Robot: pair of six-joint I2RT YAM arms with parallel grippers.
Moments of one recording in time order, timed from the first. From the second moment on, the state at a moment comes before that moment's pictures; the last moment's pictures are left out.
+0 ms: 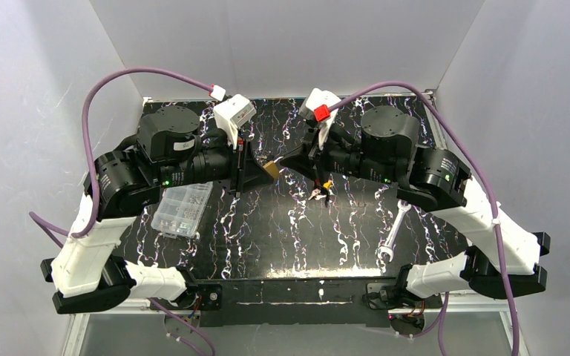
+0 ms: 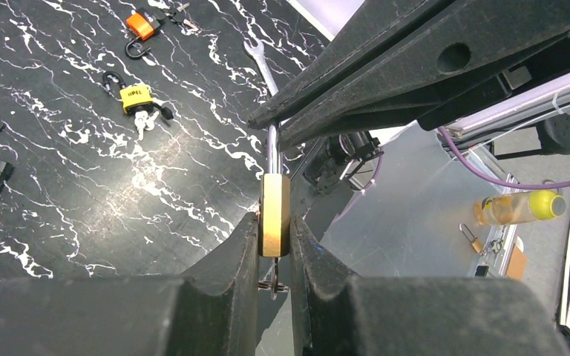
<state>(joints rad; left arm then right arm) -0.93 1.27 2.02 -1.19 0.17 -0.33 1.16 1.31 1.88 -0.78 -0.07 0.01</state>
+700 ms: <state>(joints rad) -0.93 1.27 1.93 -1.04 0.07 -0.36 1.16 1.26 1.75 -0.64 0.13 0.07</state>
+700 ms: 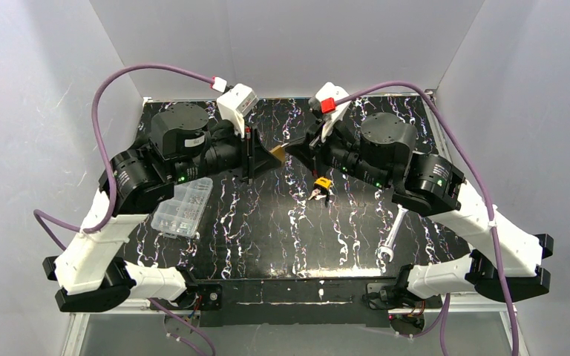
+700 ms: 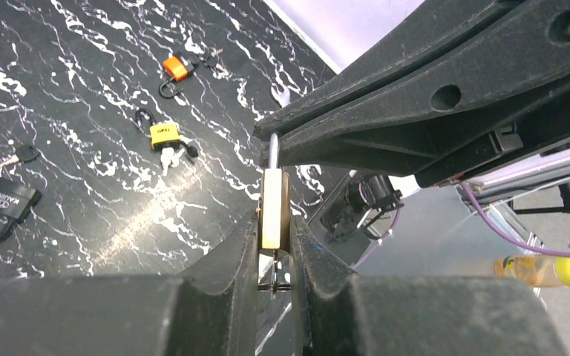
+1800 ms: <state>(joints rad) -0.79 1.22 1.56 -0.55 0.28 -0.41 1.10 1.24 1.70 -0.59 0.24 0.08</state>
